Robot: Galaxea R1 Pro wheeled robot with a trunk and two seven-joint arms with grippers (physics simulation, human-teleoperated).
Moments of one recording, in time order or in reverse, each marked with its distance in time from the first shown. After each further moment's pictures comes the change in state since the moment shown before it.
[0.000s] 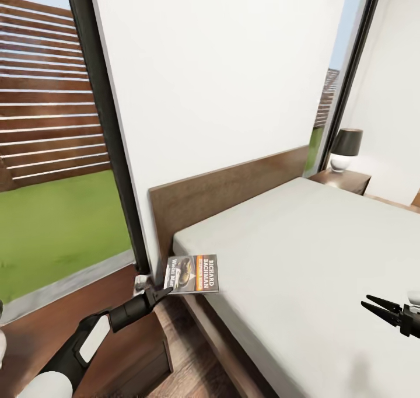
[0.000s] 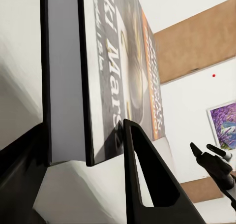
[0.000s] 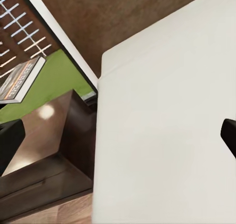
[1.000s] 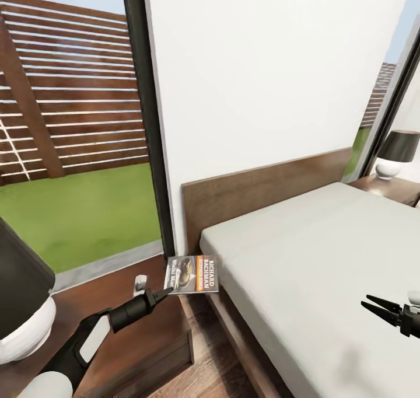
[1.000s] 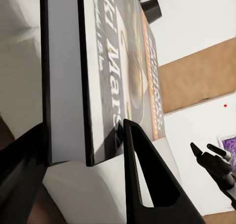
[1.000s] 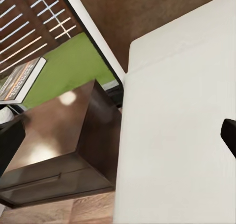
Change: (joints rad) left arm 0.000 -0.001 -0.002 0.001 0.001 0.000 0.002; right arm 0.000 0.000 -0.001 0.000 0.000 0.002 0.000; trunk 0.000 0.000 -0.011
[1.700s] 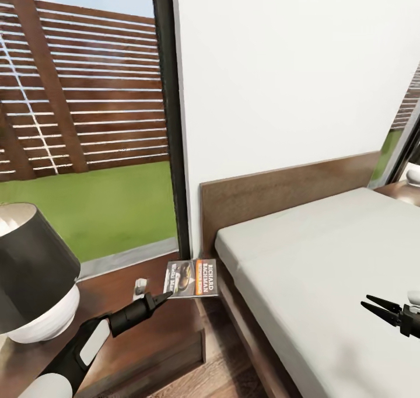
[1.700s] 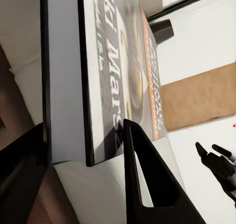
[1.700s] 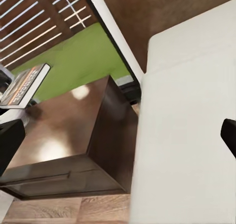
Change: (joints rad) left arm 0.000 0.001 0.001 0.043 -0.002 -0.010 0.002; right arm 0.000 0.000 0.001 0.000 0.000 -0.002 0.000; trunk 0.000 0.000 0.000
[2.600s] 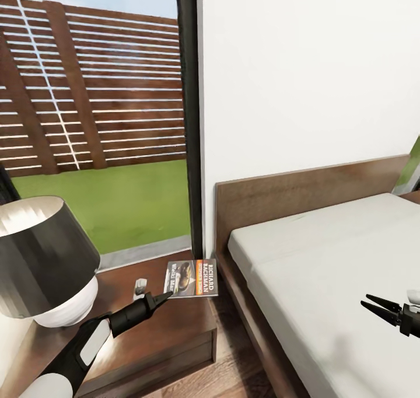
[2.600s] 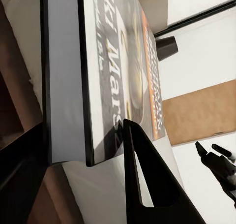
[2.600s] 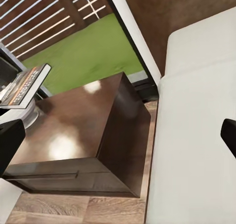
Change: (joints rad) left arm 0.000 -0.001 -0.001 0.000 0.001 0.000 0.000; right arm 0.000 0.000 0.000 -0.006 0.000 0.003 0.000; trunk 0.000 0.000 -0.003
